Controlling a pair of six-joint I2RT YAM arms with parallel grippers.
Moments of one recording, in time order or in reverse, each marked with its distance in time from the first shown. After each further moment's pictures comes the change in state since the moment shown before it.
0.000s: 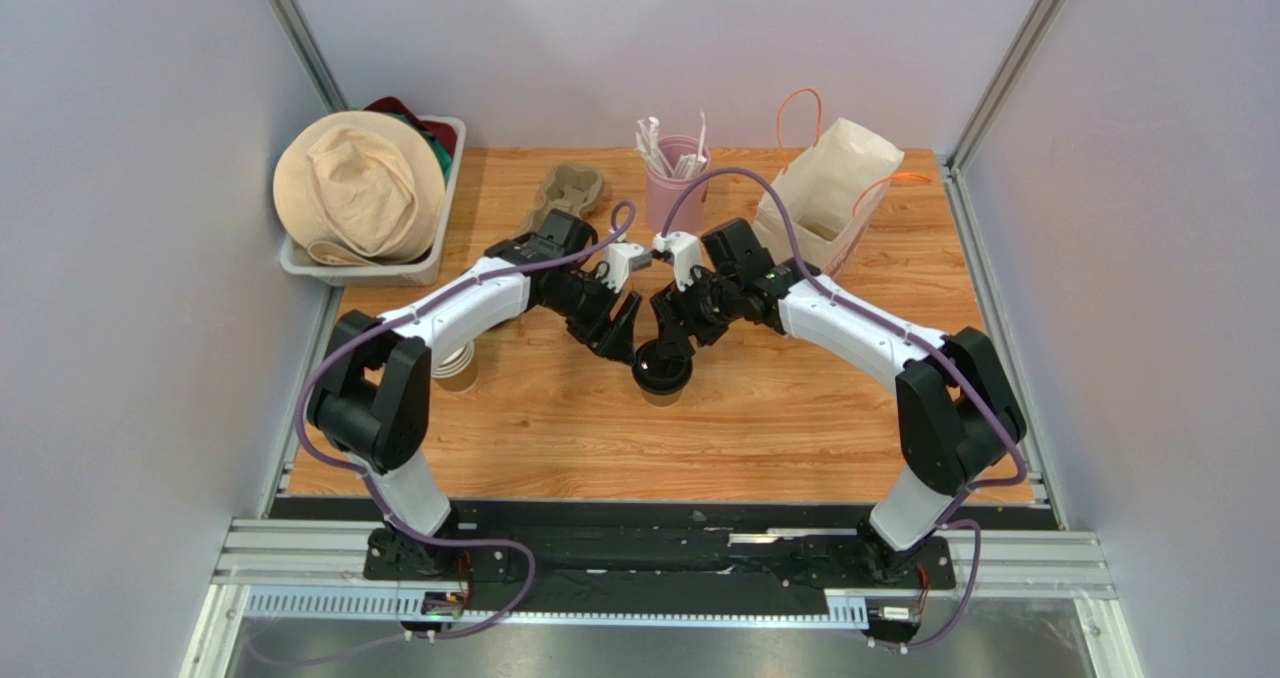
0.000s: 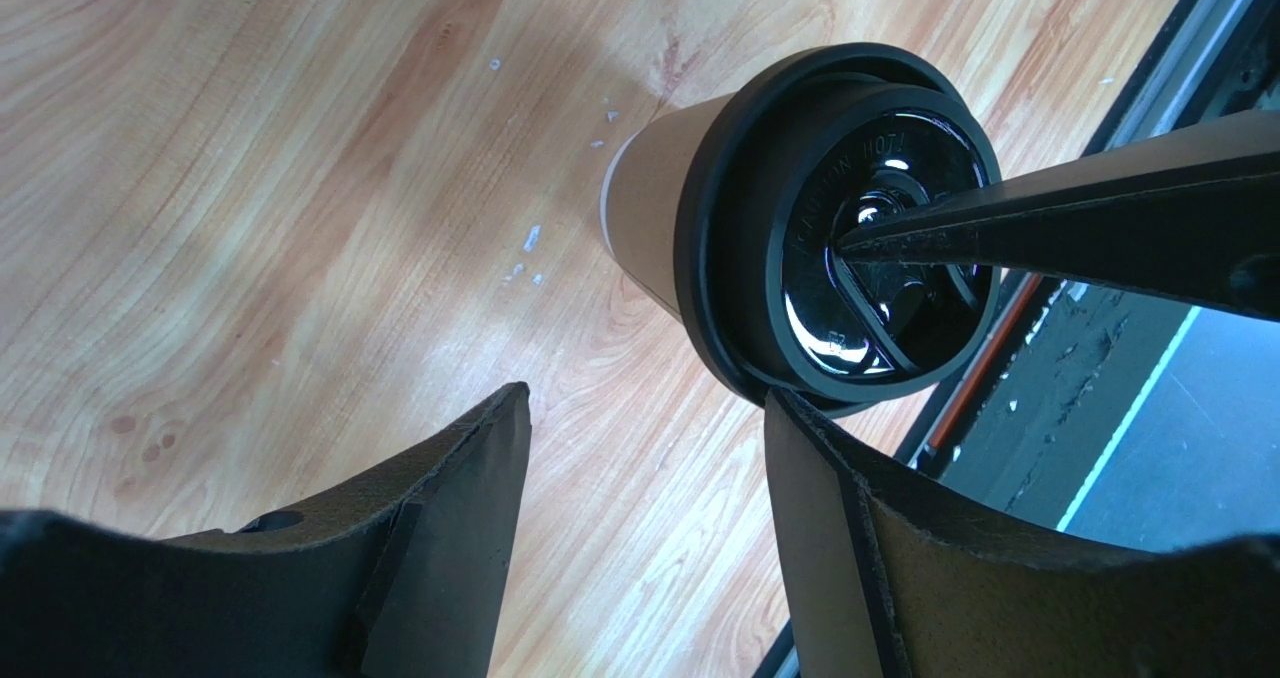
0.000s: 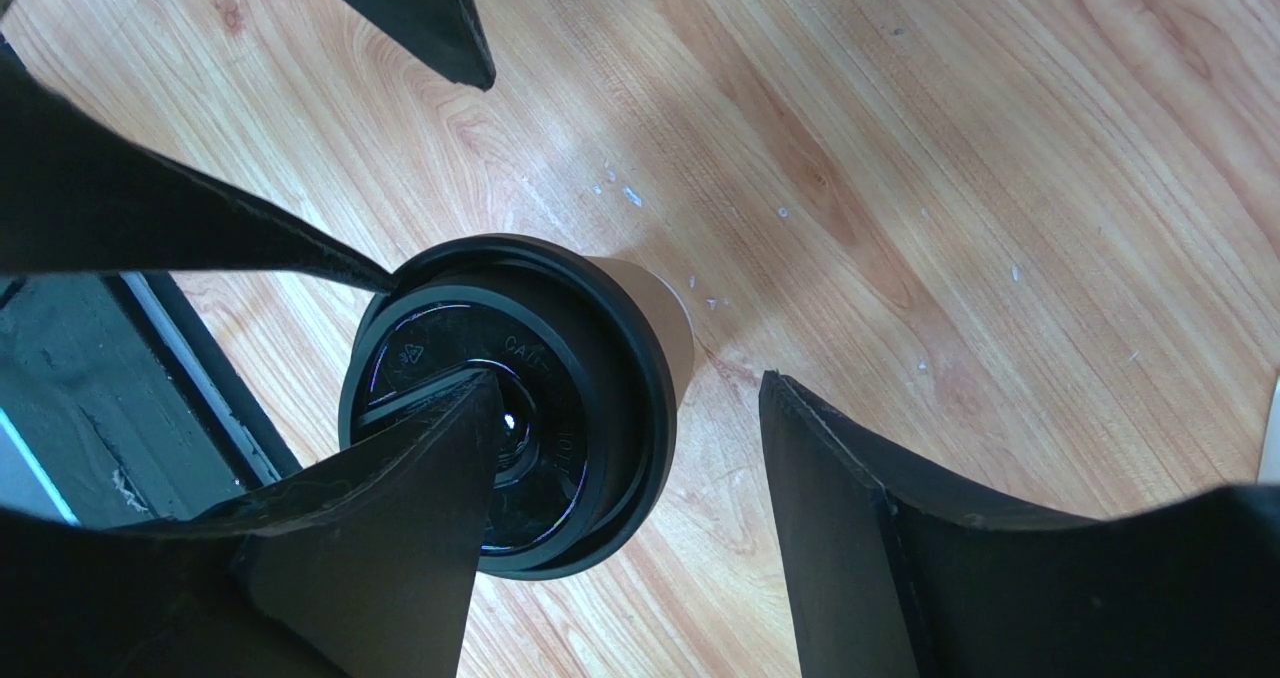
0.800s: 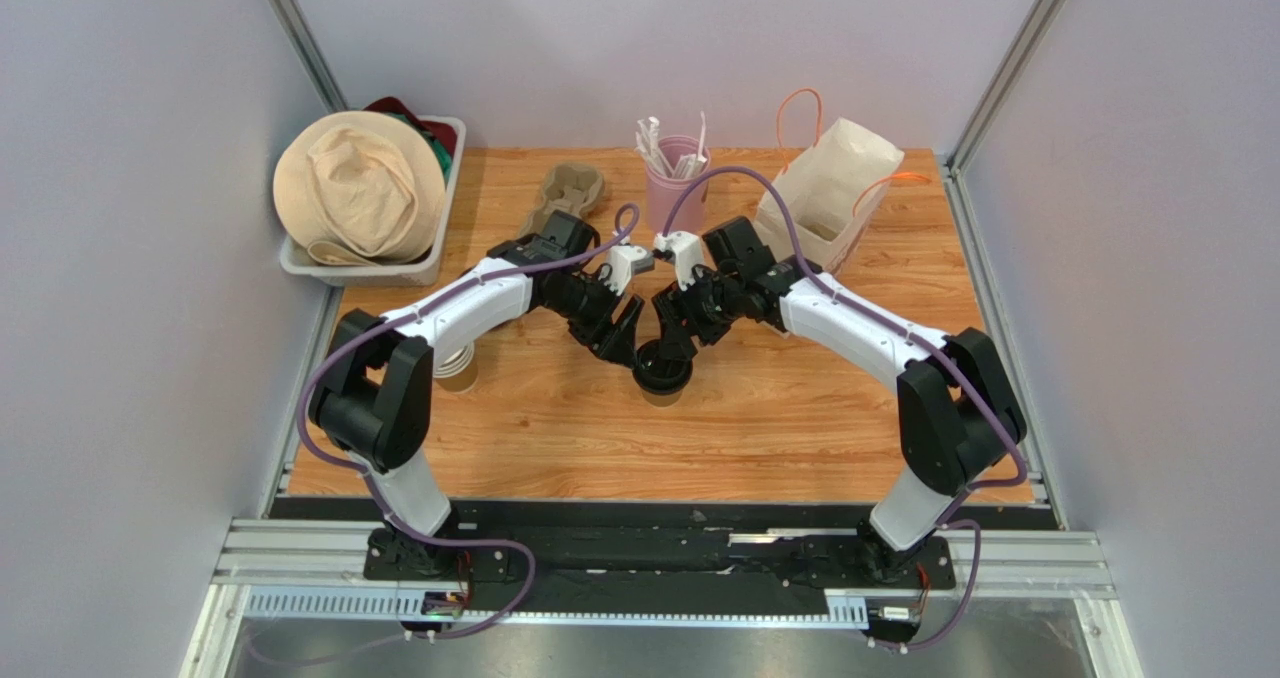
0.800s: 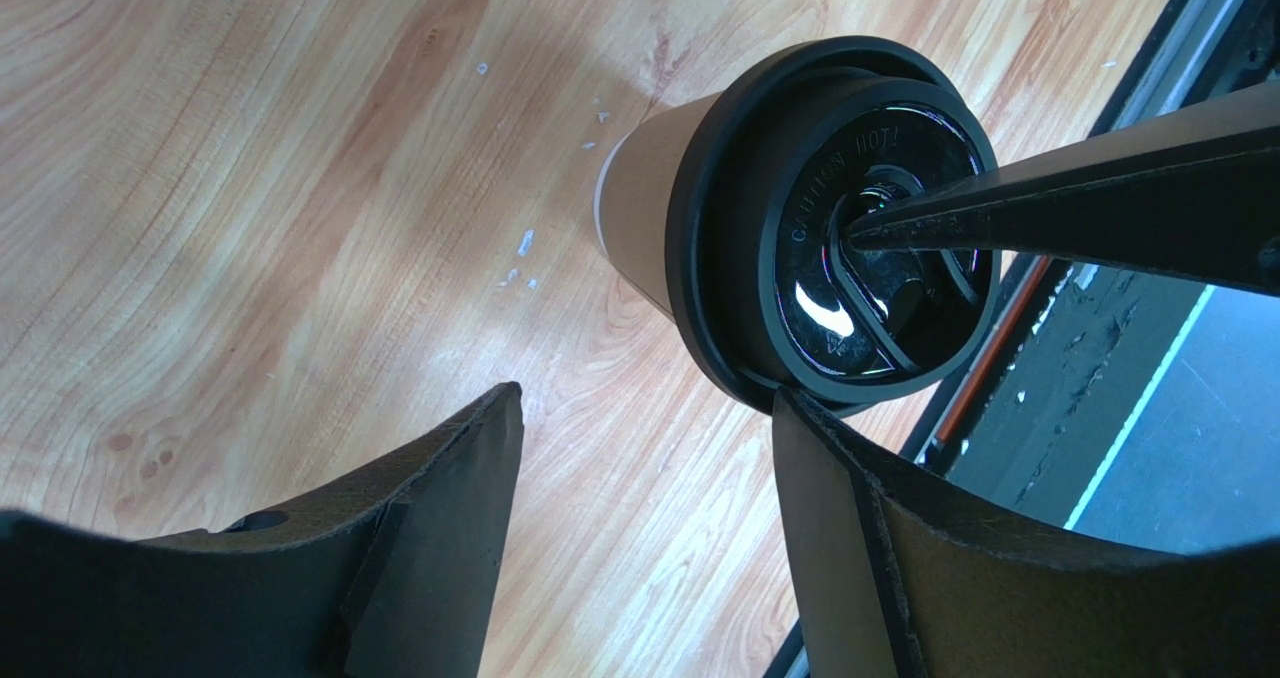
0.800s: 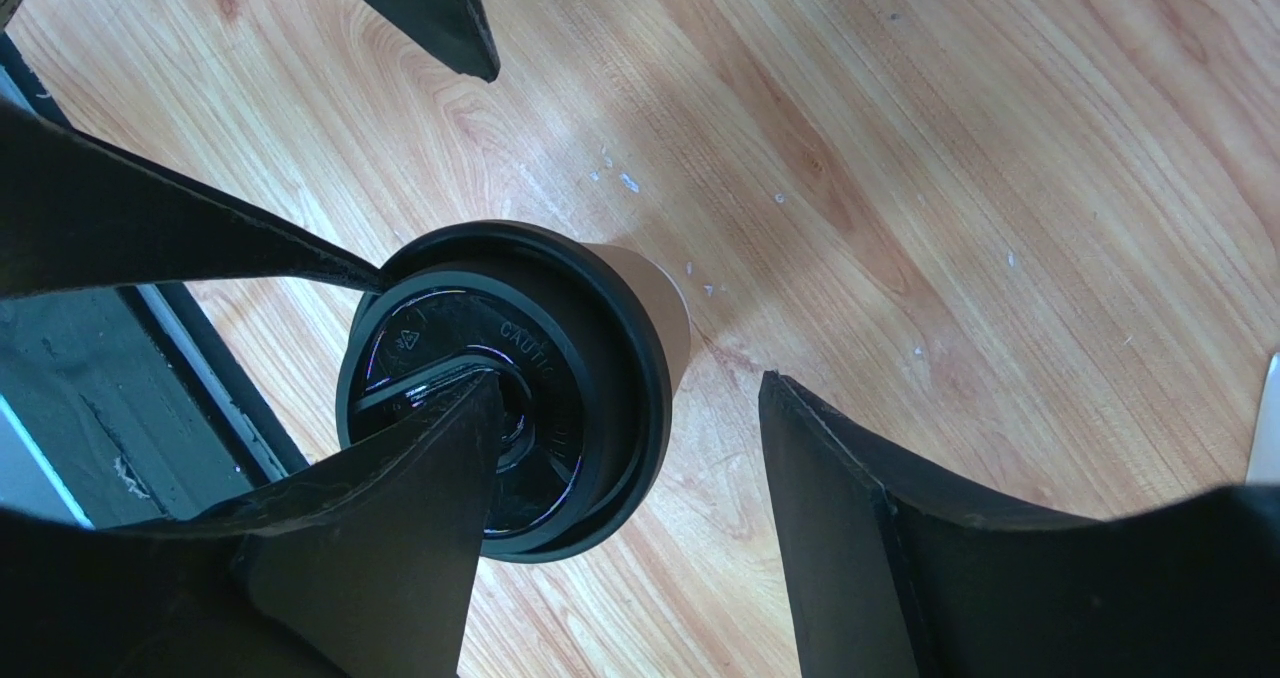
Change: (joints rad) left arm -0.009 0.006 0.003 -0.004 0.011 0.028; right arm -0.009 -0.003 0.014 -0.032 -0.008 -0.011
